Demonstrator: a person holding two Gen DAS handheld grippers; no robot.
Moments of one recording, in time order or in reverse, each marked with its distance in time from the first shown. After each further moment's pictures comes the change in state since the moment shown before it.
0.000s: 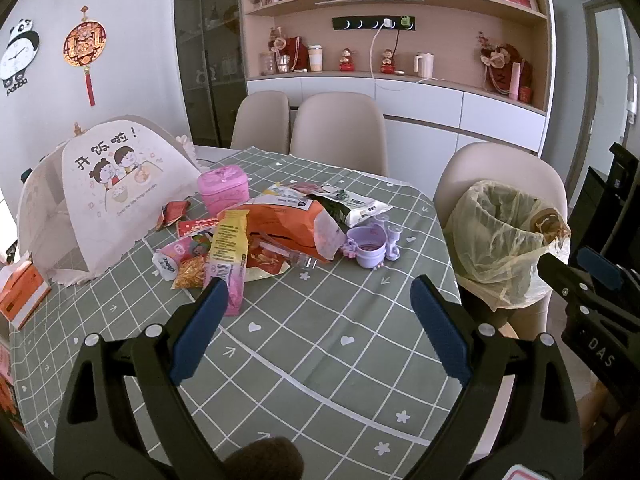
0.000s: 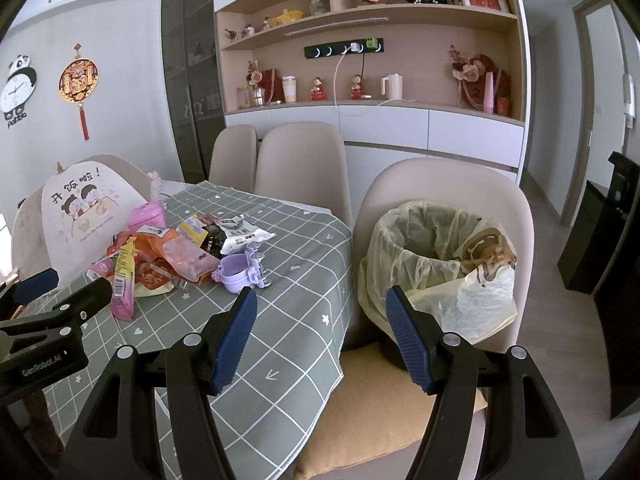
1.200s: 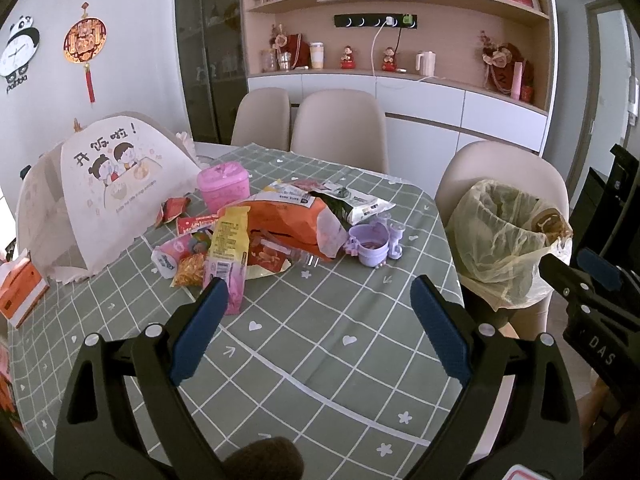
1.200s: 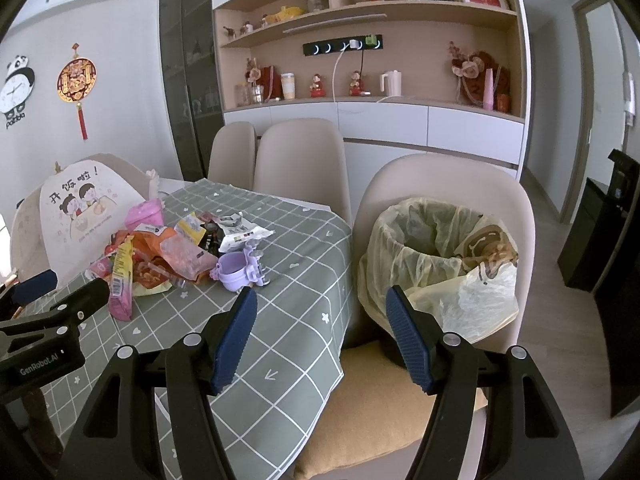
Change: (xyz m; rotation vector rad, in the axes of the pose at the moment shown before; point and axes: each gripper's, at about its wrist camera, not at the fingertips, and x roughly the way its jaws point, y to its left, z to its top) left arm 0.001 -0.004 -0.001 -0.004 0.010 0.001; right arm 0.005 -0.001 -0.001 0.003 0.009 0.004
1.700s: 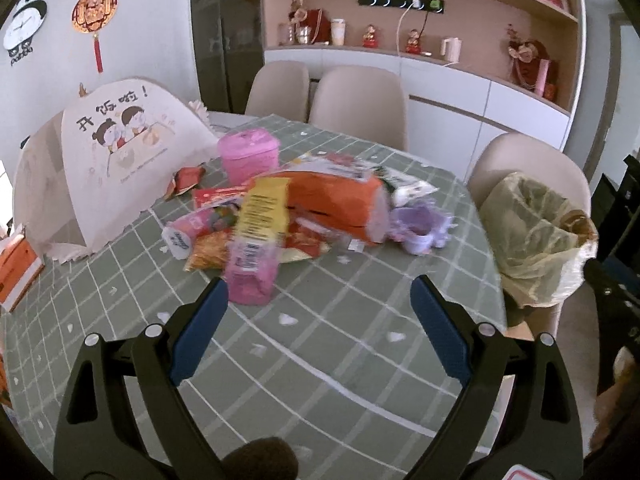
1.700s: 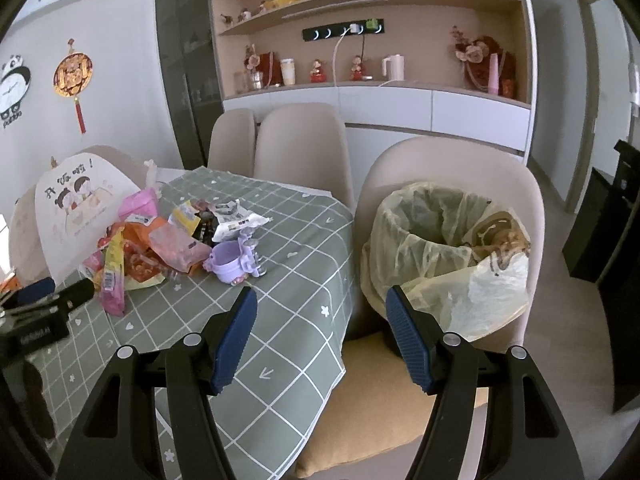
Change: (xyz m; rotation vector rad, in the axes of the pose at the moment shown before) left arm 0.050 0.056 -0.004 -0.061 0.091 0.012; right arm 0.027 -0.004 0.000 0.003 0.062 0.014
